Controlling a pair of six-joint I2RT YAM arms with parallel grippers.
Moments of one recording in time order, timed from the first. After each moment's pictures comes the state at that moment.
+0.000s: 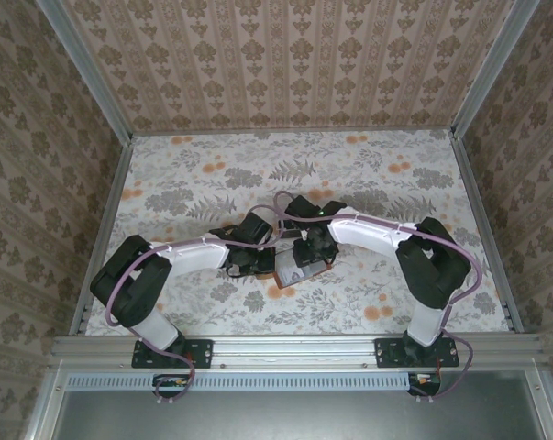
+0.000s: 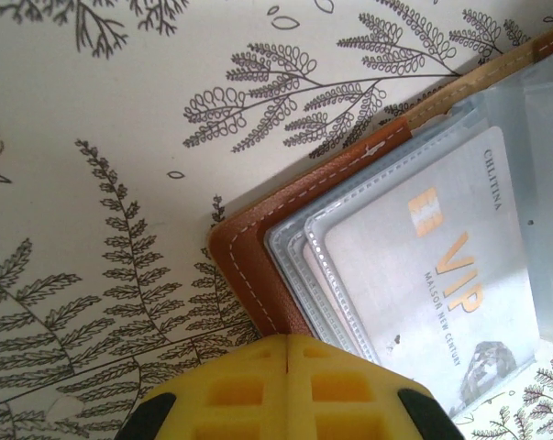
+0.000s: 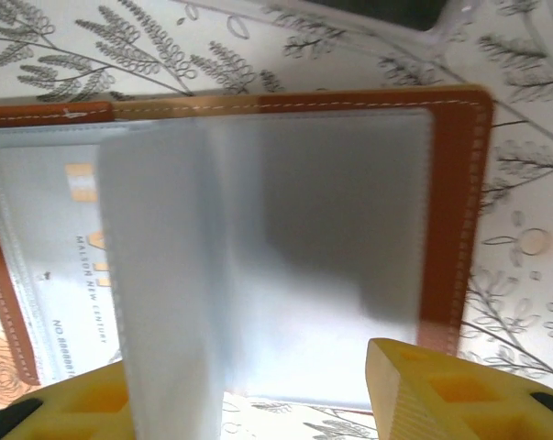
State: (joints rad) left arm -0.78 1.60 0.79 -0.34 0.23 -0.72; right arm 0.72 1.78 1.21 -0.83 0.01 0.43
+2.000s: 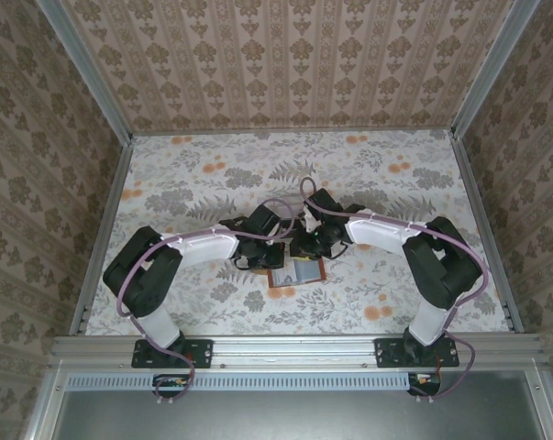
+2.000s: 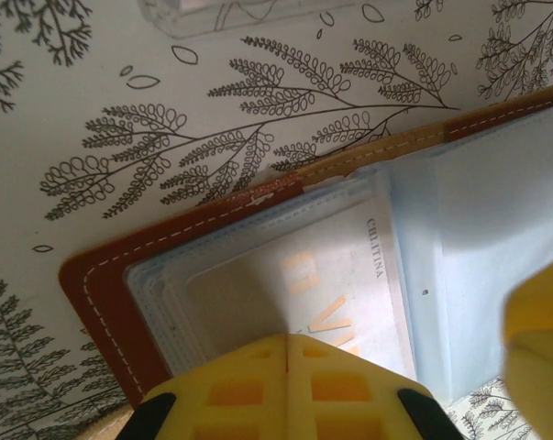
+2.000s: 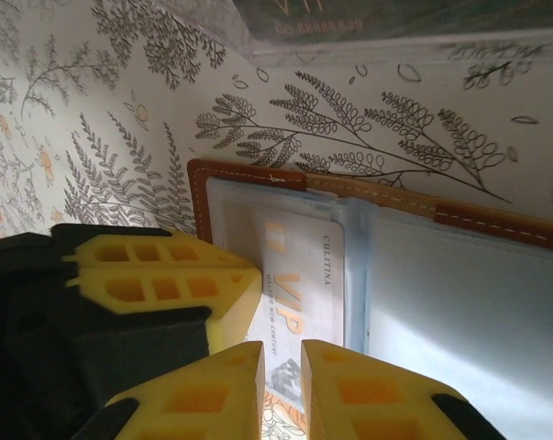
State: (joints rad) left arm -0.80 1.69 0.92 -0.39 0.28 -0.67; right arm 0.60 1.75 1.05 -0.44 -0.49 0.69
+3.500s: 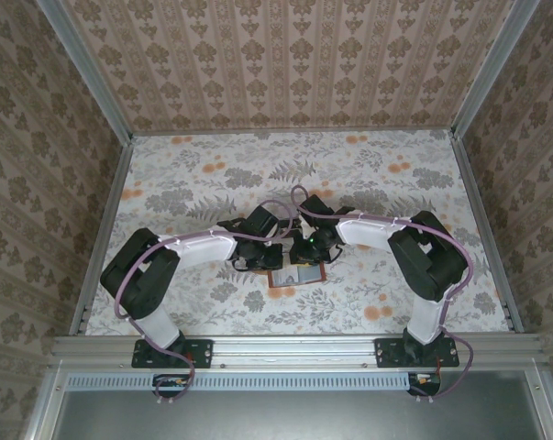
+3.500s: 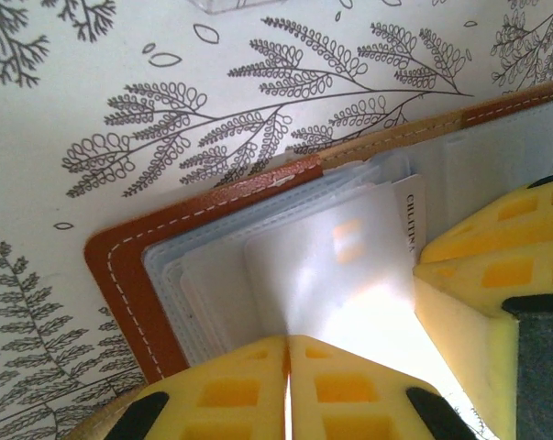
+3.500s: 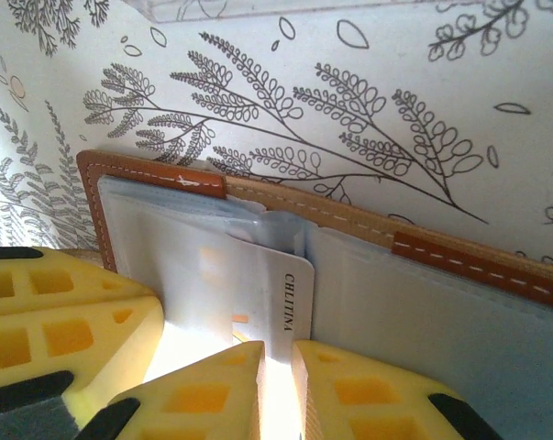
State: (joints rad) left arm -0.79 1.67 0.90 -0.40 0.28 -0.67; right arm 0.63 1.83 1.07 -0.49 -0.40 0.62
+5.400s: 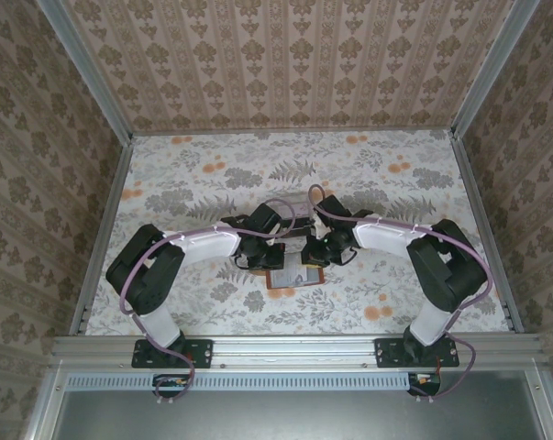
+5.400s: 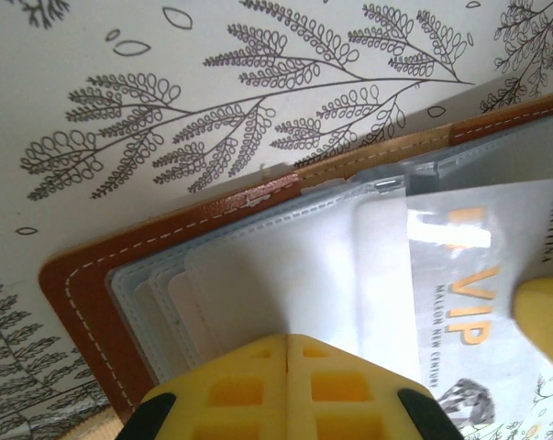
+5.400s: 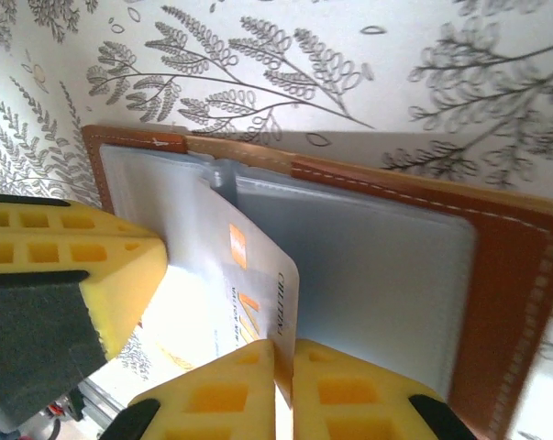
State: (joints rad) left arm -0.79 1.72 0.95 -0.46 0.31 -0.66; right arm 0.55 1.70 0.95 -0.48 -0.47 0.63
